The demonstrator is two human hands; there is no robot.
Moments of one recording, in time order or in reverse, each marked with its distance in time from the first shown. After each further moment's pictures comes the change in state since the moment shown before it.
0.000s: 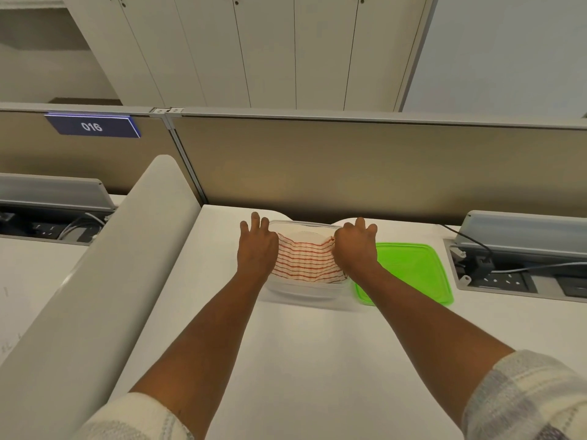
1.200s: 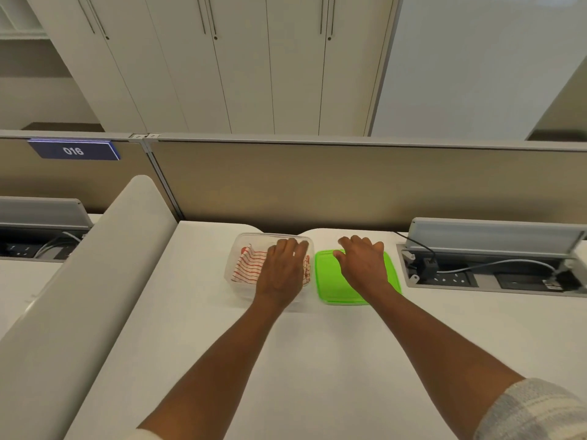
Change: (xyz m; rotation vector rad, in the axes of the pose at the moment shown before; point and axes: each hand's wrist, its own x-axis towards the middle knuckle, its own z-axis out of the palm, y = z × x) left_hand -0.059 0.108 -0.054 -0.370 0.466 0.208; right_hand -0.064 0.094 -0.016 0.143 0.171 0.034
